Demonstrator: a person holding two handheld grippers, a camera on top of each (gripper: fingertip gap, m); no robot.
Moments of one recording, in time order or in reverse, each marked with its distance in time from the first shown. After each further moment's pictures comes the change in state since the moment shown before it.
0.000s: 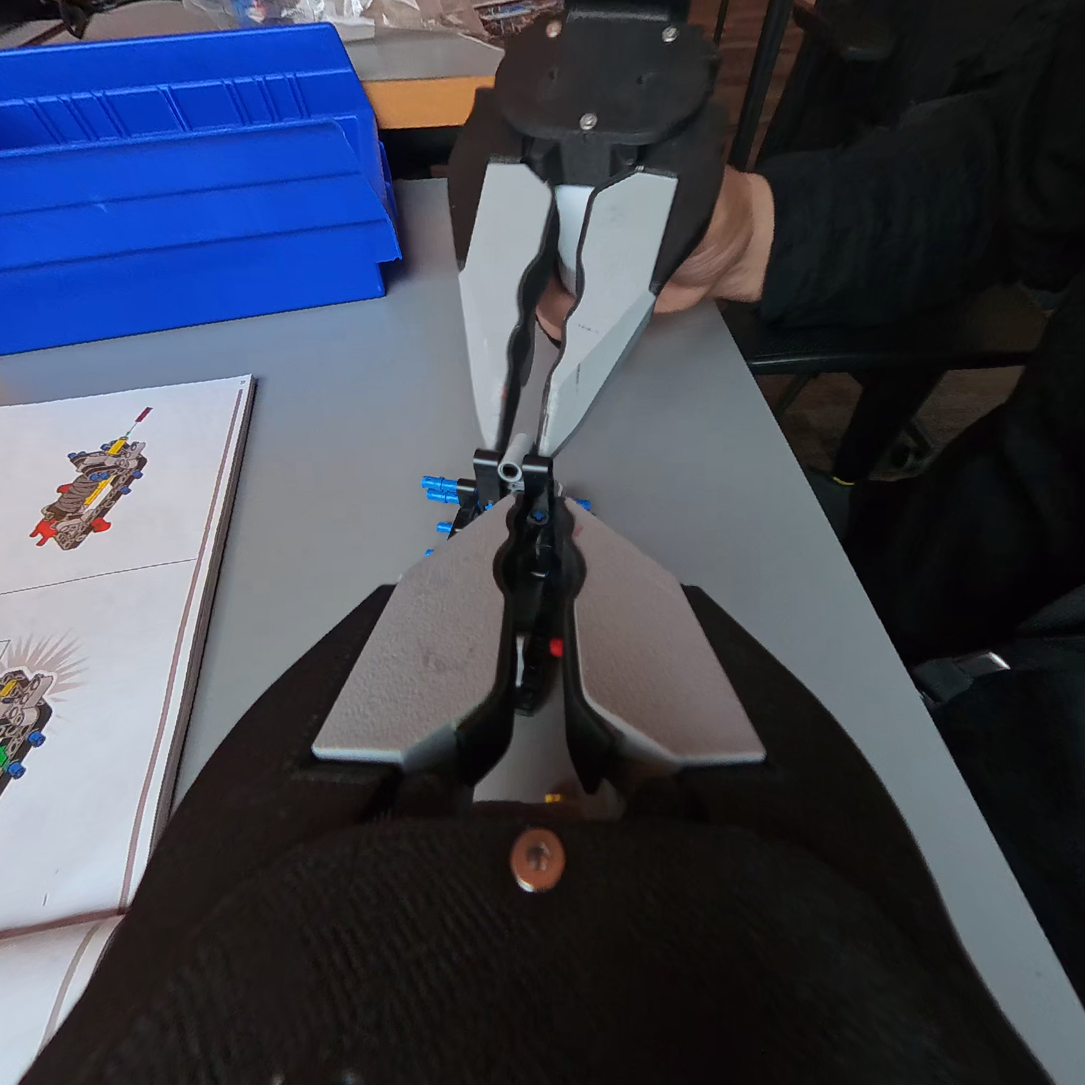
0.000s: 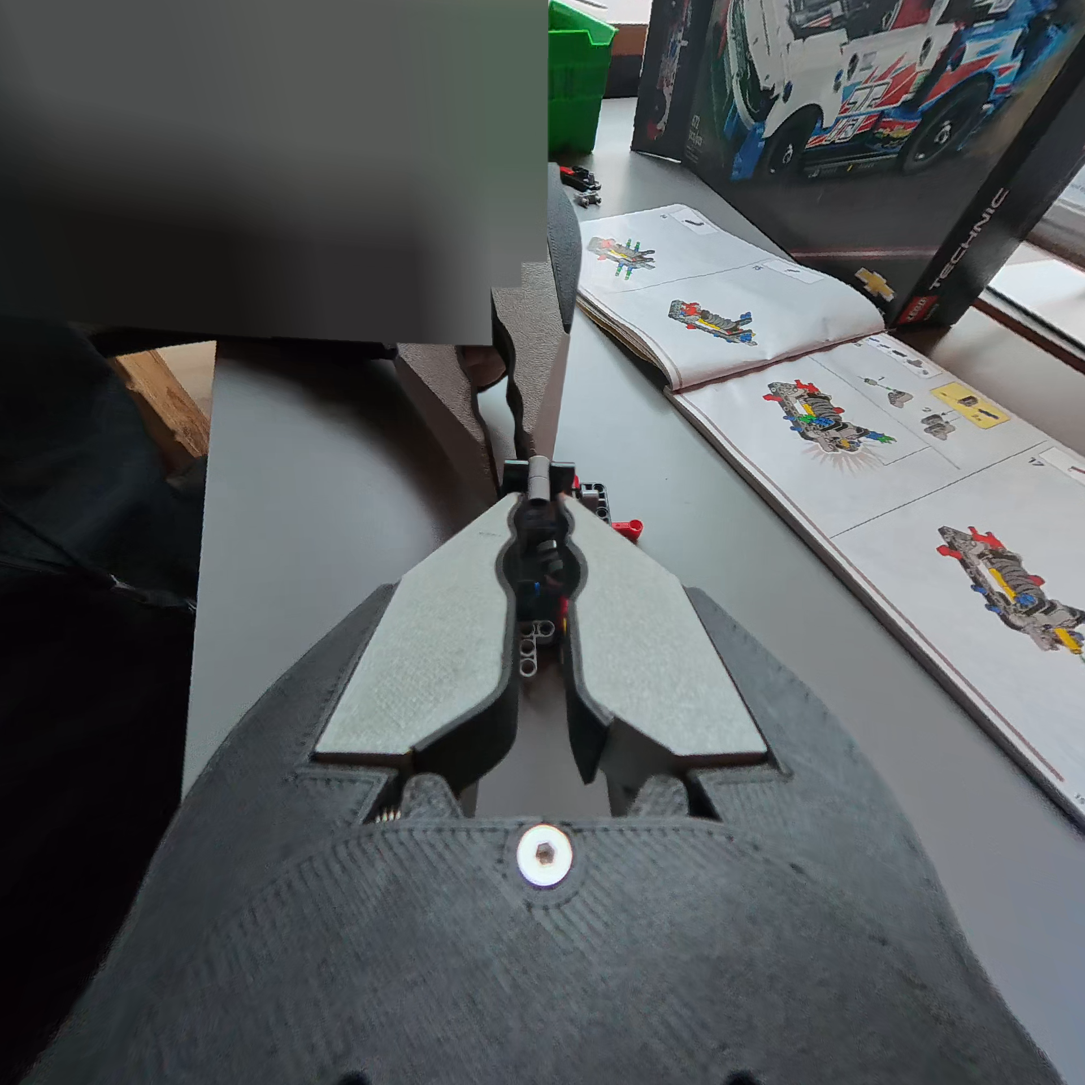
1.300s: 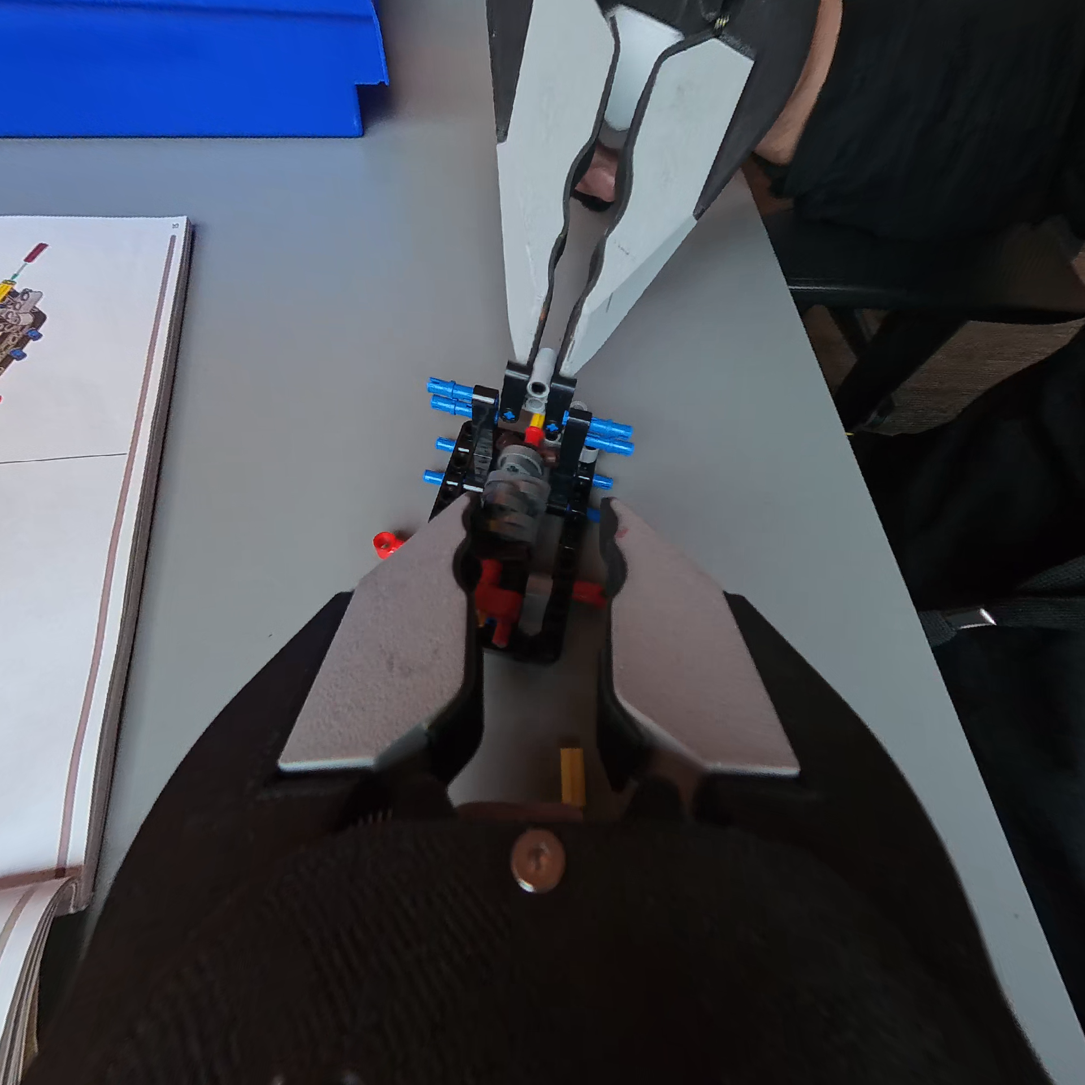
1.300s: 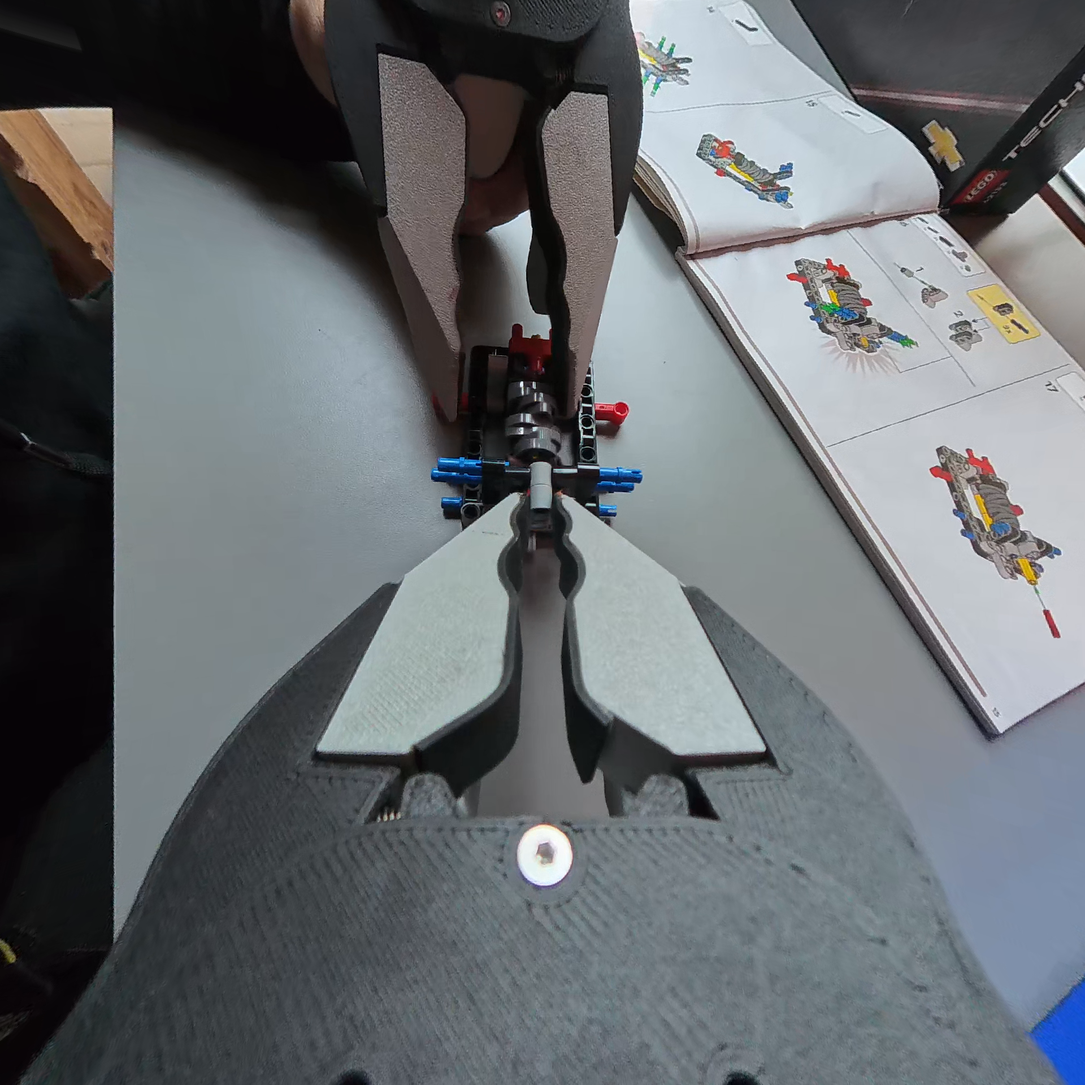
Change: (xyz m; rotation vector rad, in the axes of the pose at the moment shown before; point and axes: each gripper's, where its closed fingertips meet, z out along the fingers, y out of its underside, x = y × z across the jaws) left arm -0.009 0.036 0.009 -0.159 0.045 -0.120; right arm 0.010 0.043 -0.010 -0.245 0.005 -0.119
